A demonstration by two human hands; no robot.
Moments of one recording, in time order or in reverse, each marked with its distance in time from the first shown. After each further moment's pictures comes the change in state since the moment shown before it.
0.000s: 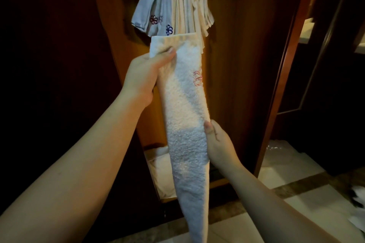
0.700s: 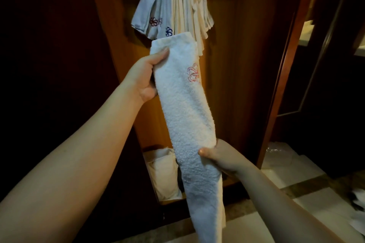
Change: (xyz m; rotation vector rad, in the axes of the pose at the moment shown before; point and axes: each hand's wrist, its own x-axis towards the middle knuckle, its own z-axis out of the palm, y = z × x) left_hand 0.027 -0.004 0.000 -0.291 -0.082 -0.260; right_hand 0.009 0.019 -0.029 0.137 -0.413 0.321
